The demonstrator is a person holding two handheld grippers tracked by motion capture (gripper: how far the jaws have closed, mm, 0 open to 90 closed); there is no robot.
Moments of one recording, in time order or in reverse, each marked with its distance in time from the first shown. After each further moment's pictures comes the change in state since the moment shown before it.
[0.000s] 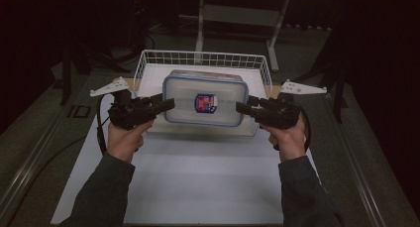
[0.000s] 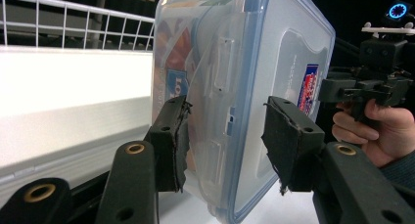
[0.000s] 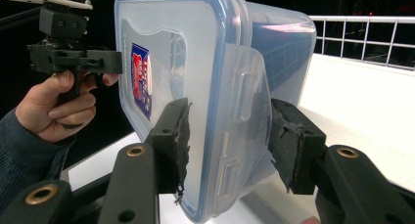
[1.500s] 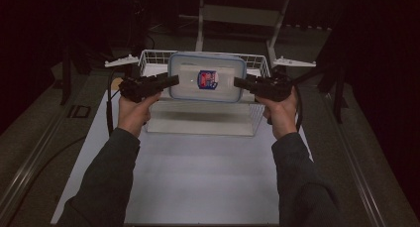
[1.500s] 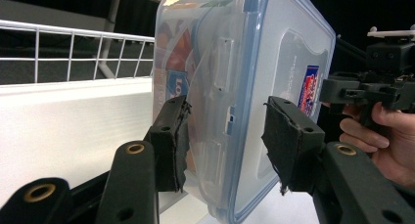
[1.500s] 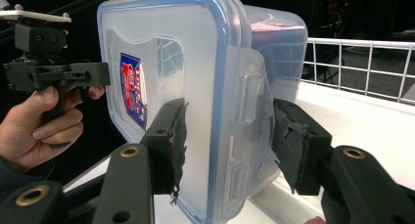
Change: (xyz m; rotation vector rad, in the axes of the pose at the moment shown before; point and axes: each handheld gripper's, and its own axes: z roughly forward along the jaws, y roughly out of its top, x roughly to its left) left arm 0.045 0.034 0.042 0.009 0.034 -0.040; right arm -0.053 0.033 0.037 0.003 -0.060 0.090
